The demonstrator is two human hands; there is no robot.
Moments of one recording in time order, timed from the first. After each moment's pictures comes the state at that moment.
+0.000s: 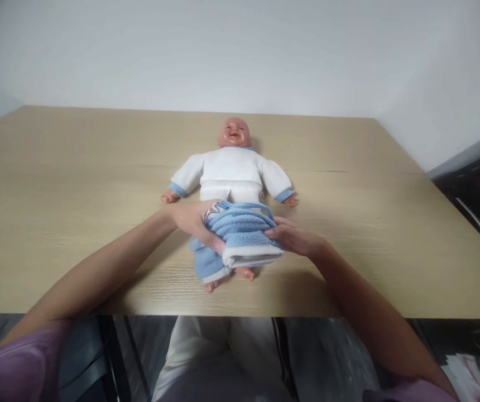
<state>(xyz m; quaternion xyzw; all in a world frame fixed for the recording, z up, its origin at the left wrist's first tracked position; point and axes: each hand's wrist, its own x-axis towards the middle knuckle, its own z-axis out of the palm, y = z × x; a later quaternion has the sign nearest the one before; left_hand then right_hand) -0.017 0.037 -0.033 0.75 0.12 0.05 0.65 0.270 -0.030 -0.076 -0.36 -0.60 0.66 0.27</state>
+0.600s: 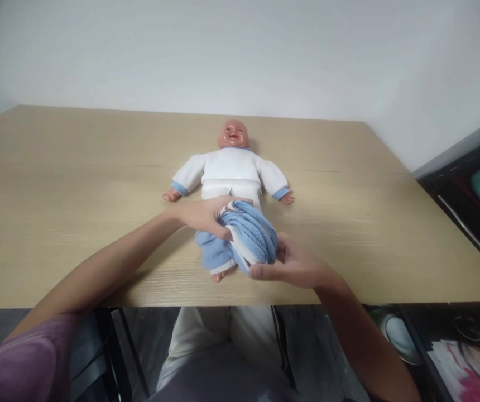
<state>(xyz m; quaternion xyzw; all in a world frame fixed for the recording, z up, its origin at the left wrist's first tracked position) -0.003 0.021 -0.020 0.78 0.15 0.12 0.59 0.260 -0.100 -0.050 -0.39 -0.60 0.65 0.26</state>
